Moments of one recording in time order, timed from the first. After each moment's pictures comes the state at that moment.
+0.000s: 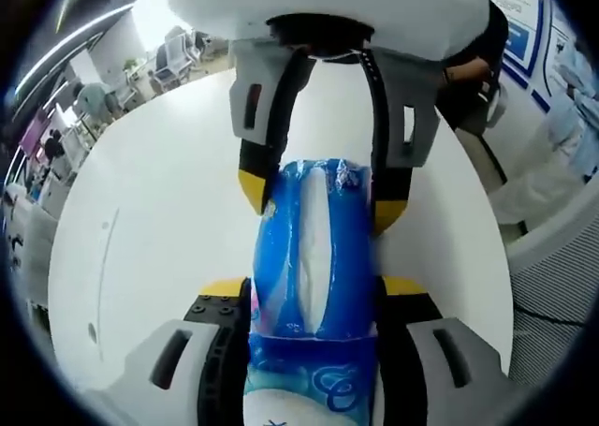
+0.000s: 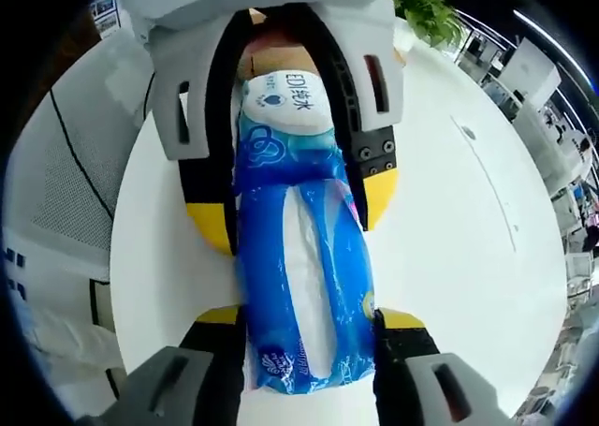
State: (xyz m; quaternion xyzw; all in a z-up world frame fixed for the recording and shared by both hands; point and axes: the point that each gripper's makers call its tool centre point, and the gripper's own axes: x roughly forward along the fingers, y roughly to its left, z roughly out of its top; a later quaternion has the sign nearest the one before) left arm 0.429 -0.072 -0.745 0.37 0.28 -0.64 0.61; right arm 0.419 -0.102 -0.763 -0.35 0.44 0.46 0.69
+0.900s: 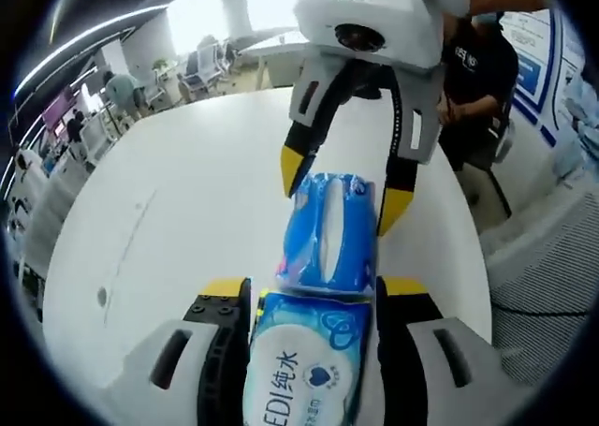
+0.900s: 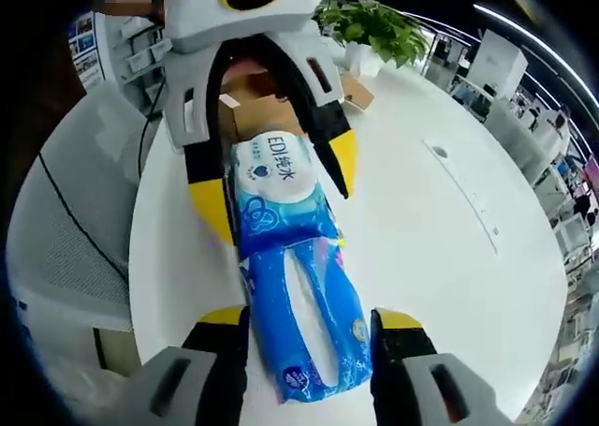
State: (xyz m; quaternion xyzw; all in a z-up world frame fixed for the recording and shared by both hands) left arm 0.443 -0.024 -0.700 0.30 0.27 -0.62 0.67; right arm 0.421 -0.077 -0.721 -0.28 0.41 0.44 0.75
